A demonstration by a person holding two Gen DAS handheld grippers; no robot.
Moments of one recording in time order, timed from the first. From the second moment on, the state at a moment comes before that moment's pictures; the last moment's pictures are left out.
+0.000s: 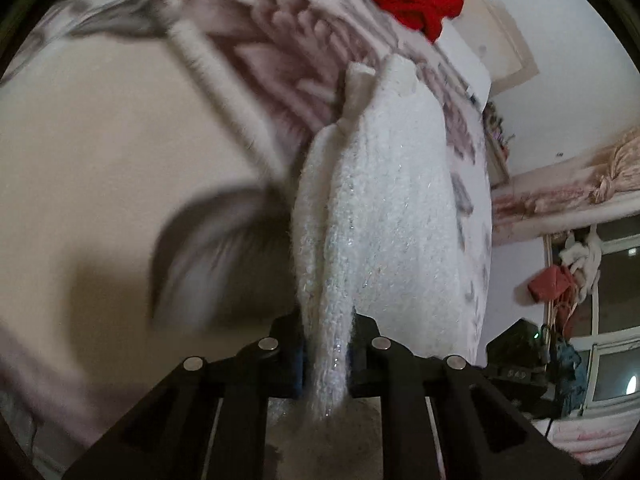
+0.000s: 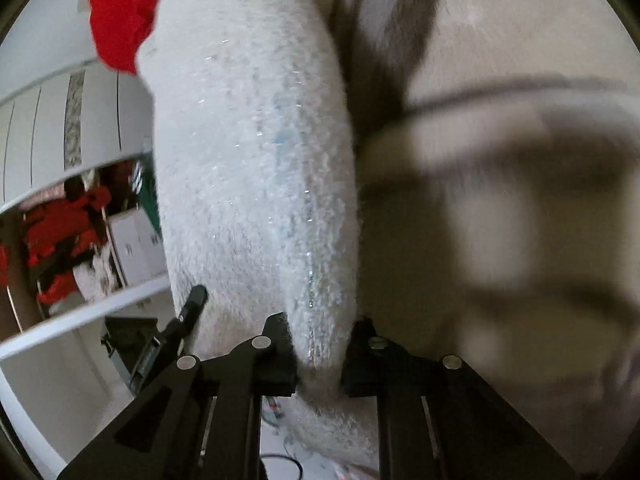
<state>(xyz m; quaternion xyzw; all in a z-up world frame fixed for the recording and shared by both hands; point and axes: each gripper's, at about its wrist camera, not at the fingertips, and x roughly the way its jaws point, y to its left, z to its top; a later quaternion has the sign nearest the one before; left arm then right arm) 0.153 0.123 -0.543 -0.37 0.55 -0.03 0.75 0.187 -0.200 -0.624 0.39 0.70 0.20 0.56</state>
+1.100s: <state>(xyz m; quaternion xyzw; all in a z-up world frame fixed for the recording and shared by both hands) 0.387 0.073 -0.549 -0.29 0.52 -0.13 0.79 0.417 -0.189 -0.645 0.31 0.69 0.14 0.64</state>
